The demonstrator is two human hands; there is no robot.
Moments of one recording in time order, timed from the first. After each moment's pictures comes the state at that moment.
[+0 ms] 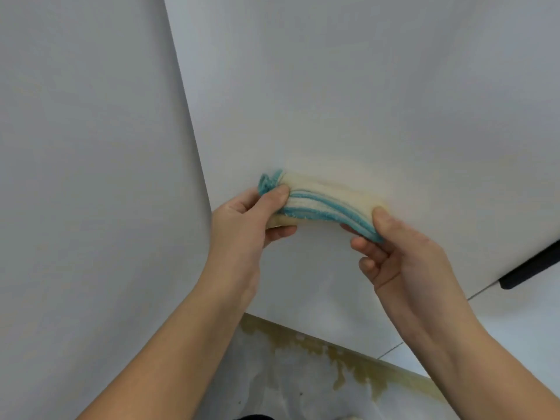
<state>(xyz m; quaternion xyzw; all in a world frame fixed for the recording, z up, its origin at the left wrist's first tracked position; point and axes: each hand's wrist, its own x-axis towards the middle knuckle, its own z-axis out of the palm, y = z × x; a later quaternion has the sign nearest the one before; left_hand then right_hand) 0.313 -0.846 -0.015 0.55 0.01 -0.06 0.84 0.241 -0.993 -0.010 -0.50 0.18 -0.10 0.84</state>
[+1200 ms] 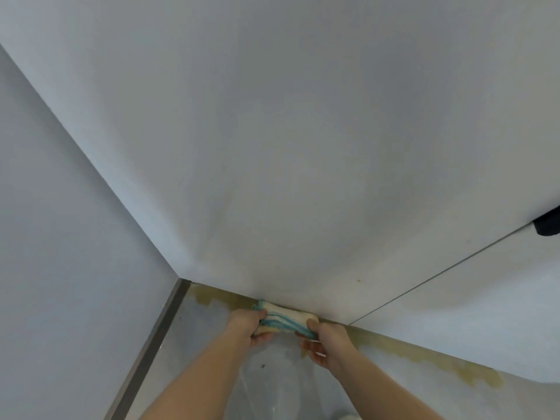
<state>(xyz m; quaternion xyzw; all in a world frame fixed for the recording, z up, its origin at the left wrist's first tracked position) 0.303 -0.928 -0.405 0.60 0.36 -0.39 0.59 0.225 -1.077 -0.377 -0.52 0.53 0.19 0.64</state>
